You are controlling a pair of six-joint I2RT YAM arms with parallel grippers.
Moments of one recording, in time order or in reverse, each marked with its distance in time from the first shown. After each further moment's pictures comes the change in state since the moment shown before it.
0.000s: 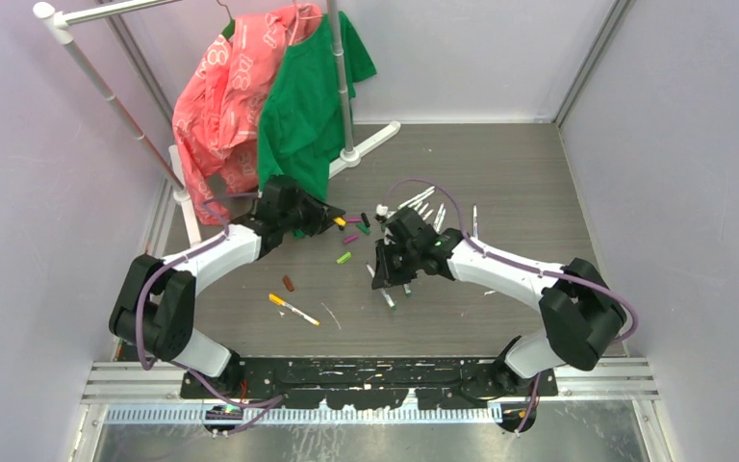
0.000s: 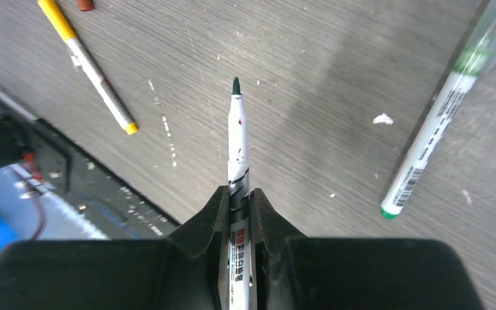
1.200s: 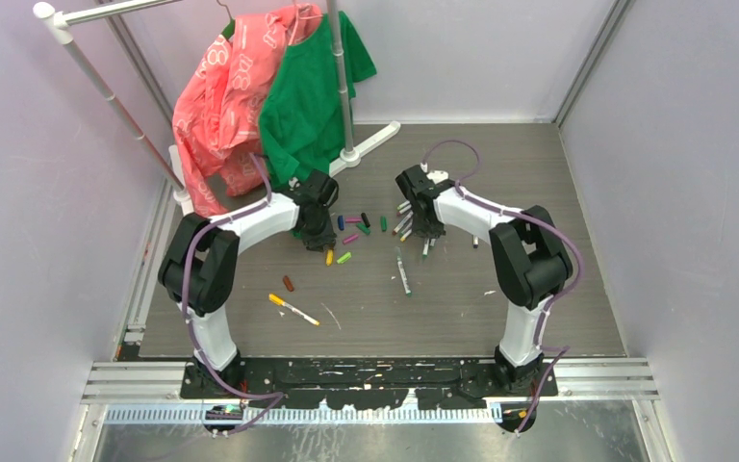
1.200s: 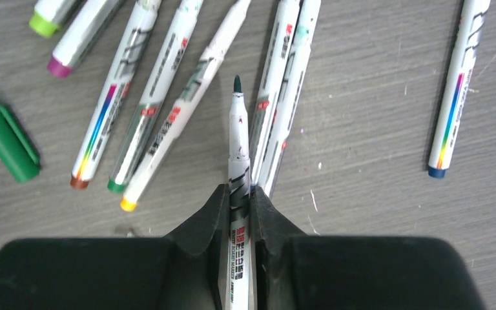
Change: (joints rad) left arm -0.074 0.332 0.354 -0.556 -0.239 0.605; right arm -0.303 0.375 0.331 -0.246 0.532 0.077
